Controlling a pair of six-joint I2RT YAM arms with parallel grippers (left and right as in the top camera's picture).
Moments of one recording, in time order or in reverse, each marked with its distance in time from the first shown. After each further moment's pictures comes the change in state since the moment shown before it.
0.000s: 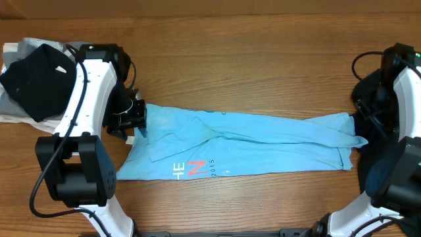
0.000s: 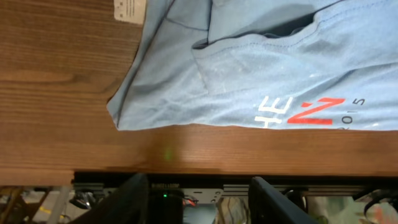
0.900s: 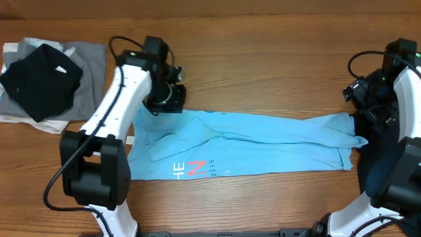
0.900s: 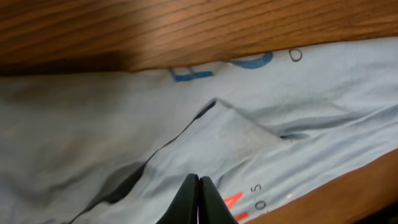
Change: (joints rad) left arm -0.214 0.000 -0.077 0.512 0.216 0.052; right arm 0.000 -0.002 0.000 0.117 -0.267 -0.228
